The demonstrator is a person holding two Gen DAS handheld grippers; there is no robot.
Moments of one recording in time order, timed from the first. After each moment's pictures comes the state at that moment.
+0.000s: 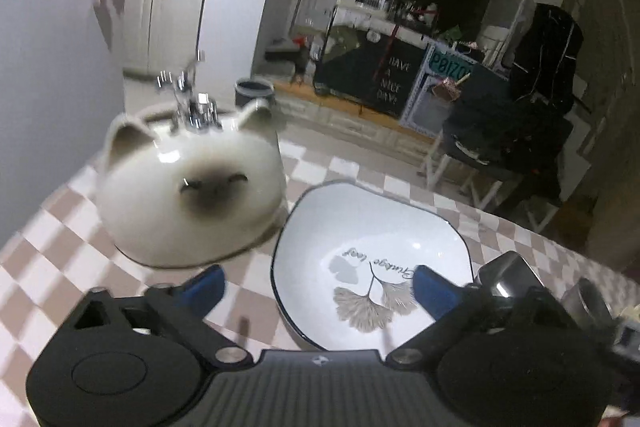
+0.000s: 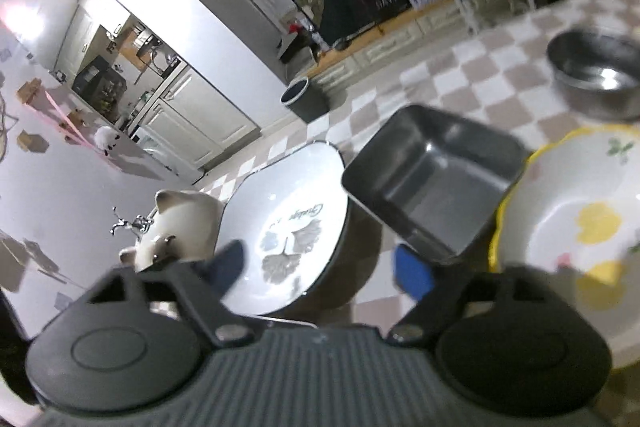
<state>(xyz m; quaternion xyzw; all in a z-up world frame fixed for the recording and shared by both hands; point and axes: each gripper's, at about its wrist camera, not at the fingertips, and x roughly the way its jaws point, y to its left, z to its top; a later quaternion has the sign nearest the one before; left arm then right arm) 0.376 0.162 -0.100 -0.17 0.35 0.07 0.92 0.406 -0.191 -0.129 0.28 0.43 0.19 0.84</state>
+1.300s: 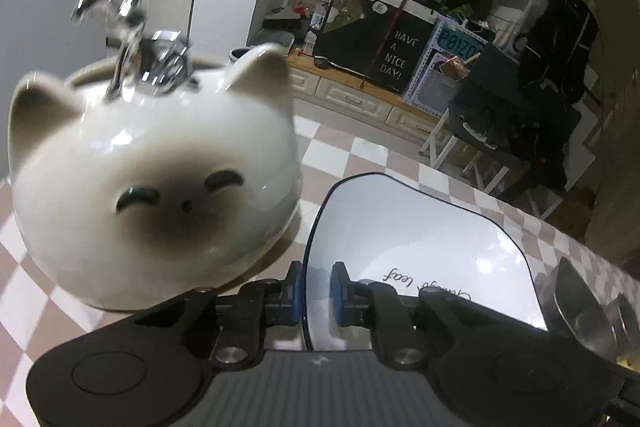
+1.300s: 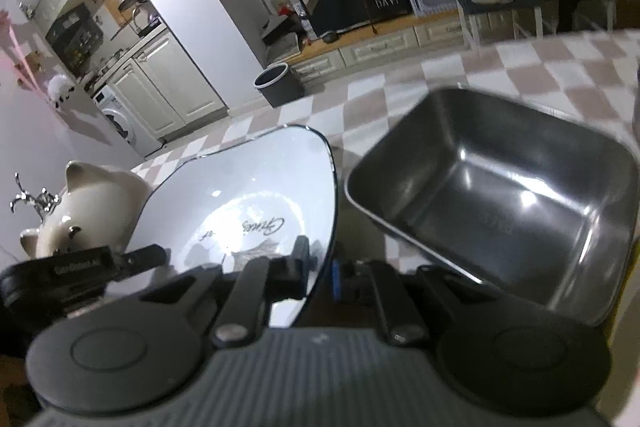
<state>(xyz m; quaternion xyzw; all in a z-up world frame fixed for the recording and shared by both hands) 0.450 0.188 -0.144 -0.17 0.37 0.06 0.91 0.456 -0.145 -0.154 0.14 0.42 0.16 0.88</state>
